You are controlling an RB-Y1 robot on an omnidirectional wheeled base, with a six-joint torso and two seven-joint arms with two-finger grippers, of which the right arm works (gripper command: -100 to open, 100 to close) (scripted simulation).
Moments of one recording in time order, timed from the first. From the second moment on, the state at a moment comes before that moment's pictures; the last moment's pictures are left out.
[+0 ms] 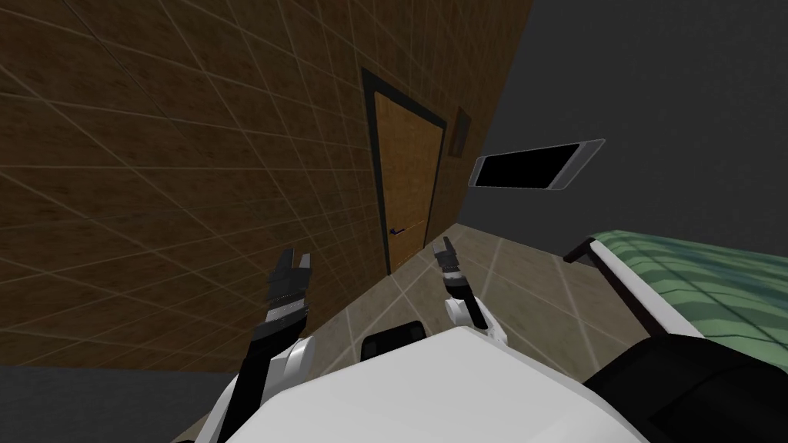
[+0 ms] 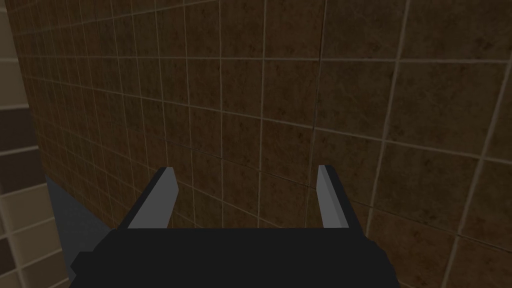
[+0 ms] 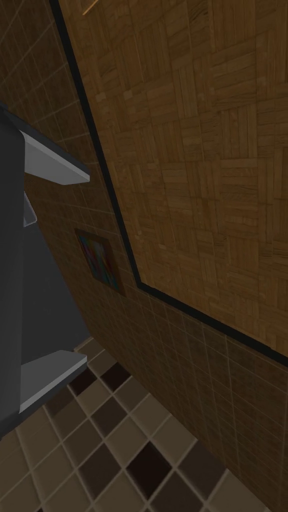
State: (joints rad) arm 0.42 -0.11 -0.04 -1.89 -0.02 -0.66 -0.18
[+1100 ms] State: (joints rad) arm 0.33 -0.17 -0.02 -1.59 0.01 -0.75 -0.24
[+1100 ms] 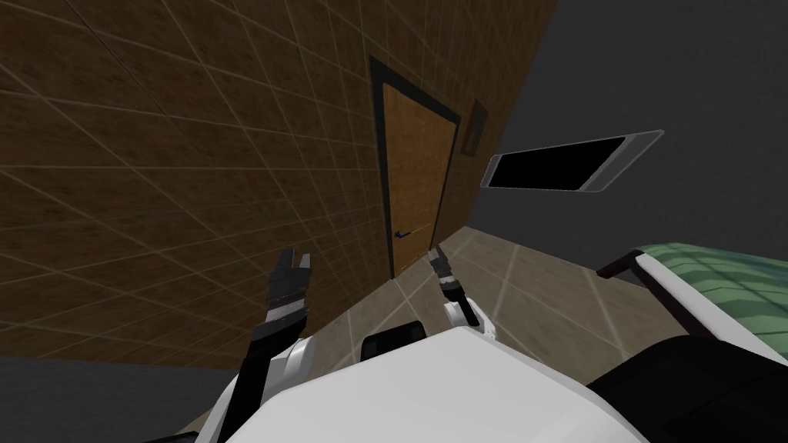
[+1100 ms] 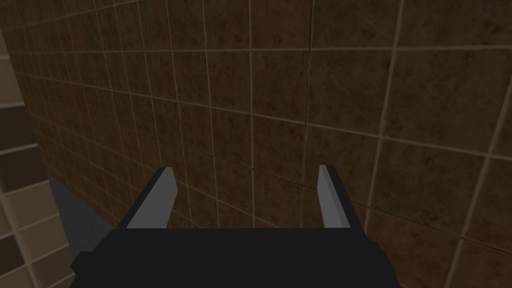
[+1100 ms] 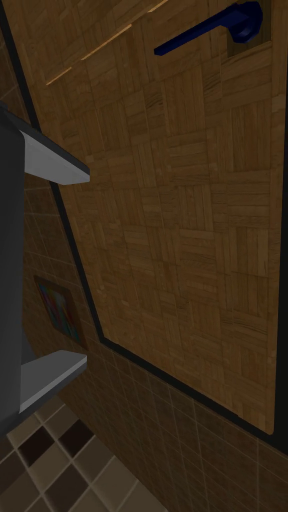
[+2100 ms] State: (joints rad) arm 0.24 -0.23 0.00 -1.33 0.05 -0.83 -0.30
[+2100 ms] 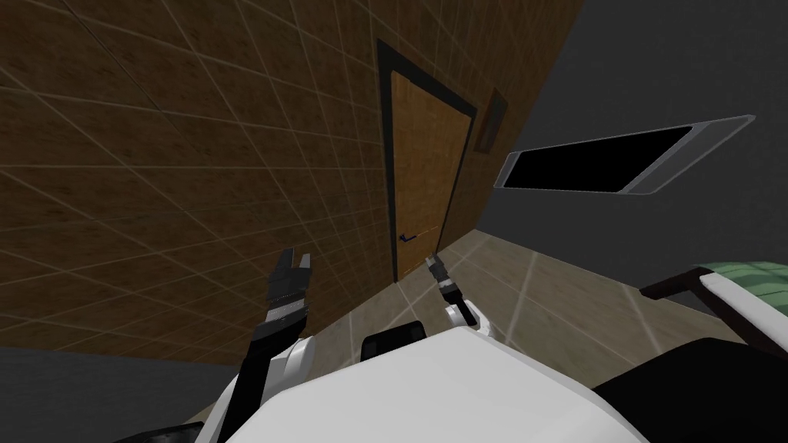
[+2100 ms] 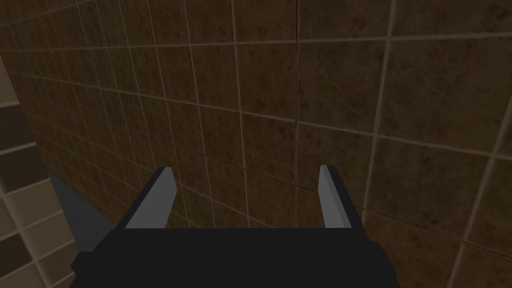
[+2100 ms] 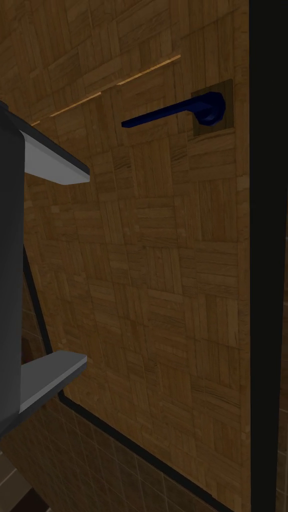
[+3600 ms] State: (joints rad) arm 0.12 -0.31 0.04 -0.95 0.09 -0.94 -0.38
